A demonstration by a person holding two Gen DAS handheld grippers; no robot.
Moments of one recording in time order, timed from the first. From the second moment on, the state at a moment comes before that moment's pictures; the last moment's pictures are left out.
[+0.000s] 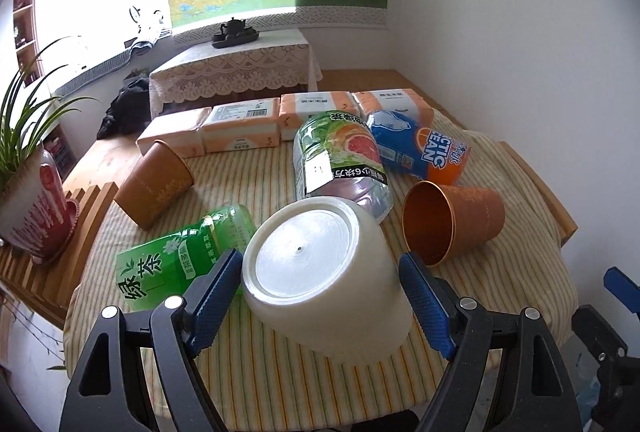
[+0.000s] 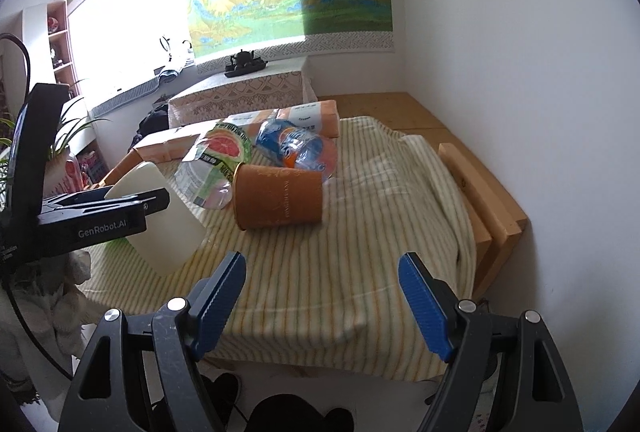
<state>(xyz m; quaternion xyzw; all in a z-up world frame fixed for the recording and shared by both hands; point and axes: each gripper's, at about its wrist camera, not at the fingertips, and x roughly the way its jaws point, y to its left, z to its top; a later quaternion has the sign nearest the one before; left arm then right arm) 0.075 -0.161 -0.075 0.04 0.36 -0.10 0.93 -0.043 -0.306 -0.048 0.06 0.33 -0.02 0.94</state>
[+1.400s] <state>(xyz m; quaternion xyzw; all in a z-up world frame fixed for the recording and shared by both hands) -0.072 -0.058 0.006 -0.02 0.21 -0.07 0.98 -0.085 -0.240 0.001 0.03 0.26 0.00 0.97</state>
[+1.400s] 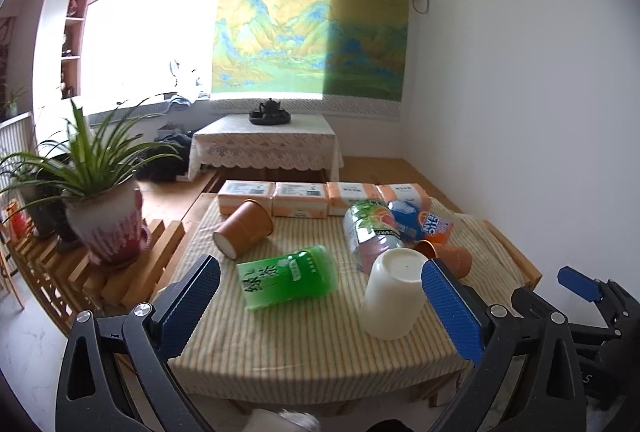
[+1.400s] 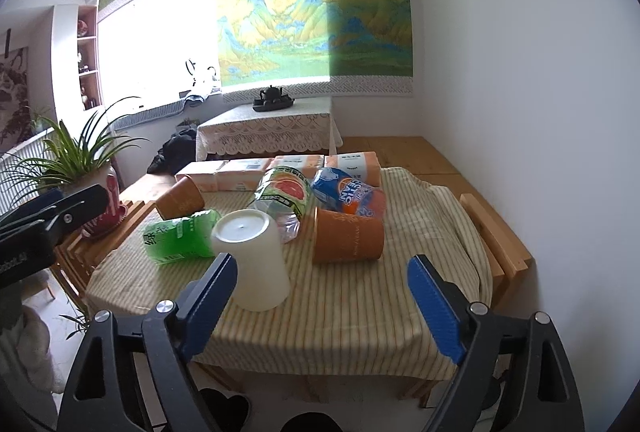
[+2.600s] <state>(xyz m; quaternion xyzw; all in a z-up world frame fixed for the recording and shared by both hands) -0.088 -0.031 -0.014 -0.04 0.21 -0.04 0.98 -0.108 -0.223 0.000 0.02 0.23 -0.04 0.97</state>
